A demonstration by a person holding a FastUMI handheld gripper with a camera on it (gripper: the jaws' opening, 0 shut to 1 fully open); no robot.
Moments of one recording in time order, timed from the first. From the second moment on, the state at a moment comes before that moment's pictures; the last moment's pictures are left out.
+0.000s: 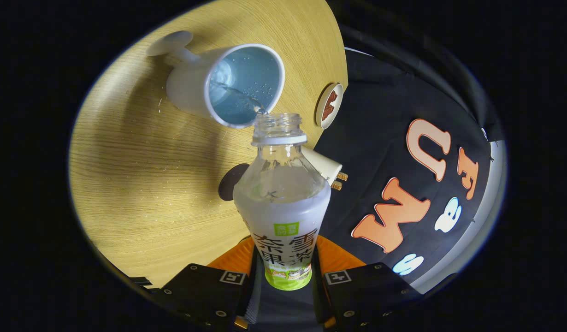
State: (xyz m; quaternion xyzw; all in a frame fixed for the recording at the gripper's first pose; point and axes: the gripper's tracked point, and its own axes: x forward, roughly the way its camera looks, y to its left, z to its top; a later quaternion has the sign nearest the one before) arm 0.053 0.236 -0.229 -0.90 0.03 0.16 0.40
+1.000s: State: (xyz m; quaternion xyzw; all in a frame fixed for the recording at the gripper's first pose) arm 0.051 0.243 -0.228 -0.91 0.03 0.17 0.37
